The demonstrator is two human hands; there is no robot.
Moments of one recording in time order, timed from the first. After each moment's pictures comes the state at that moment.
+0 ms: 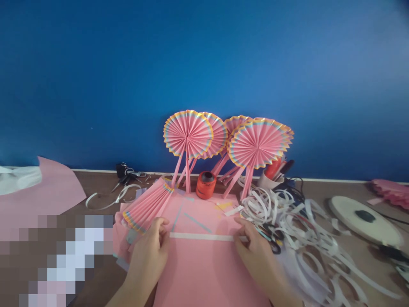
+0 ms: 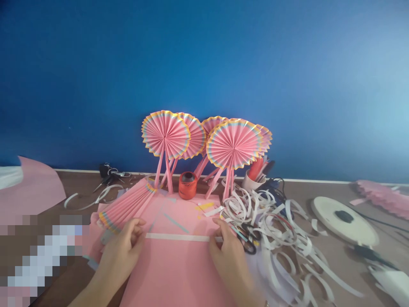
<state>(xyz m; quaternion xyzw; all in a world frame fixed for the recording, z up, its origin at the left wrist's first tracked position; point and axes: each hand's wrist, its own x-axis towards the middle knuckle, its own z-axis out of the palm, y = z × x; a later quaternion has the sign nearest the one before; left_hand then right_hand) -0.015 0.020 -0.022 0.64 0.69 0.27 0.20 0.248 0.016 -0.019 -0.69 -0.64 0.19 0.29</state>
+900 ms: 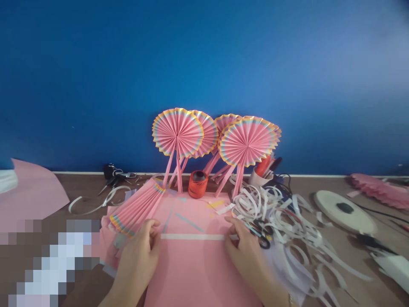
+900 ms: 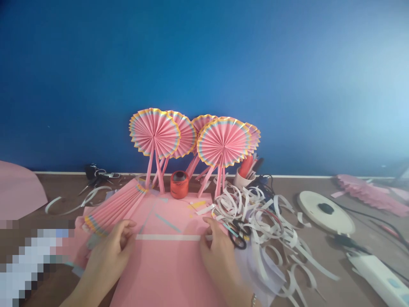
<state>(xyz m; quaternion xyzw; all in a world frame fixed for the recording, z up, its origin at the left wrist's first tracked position) -0.015 0.022 -0.022 0.65 0.69 0.26 0.17 0.244 0.013 -0.017 -0.68 -0.65 0.16 0.29</state>
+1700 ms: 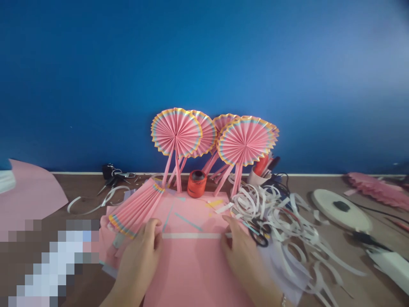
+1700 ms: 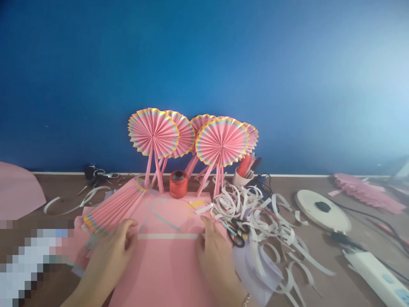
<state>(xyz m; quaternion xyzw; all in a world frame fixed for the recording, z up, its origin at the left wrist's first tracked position) -0.009 0.021 -0.024 0.68 0.70 0.18 0.11 0.239 0.010 -0.022 -0.70 -0.67 0.12 0.21</state>
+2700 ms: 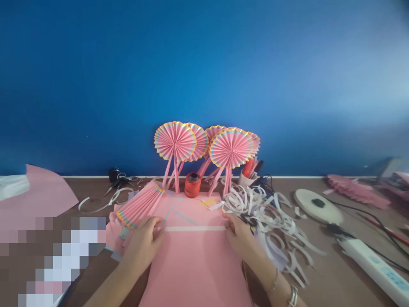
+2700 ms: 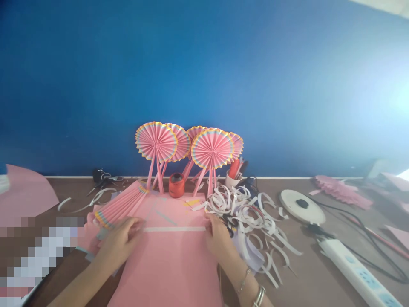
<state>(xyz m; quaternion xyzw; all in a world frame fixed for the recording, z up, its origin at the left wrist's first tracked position) -0.018 0.025 -0.012 0.70 0.62 0.27 0.22 0.272 0.017 -0.020 -0.65 -0.68 0.17 0.29</state>
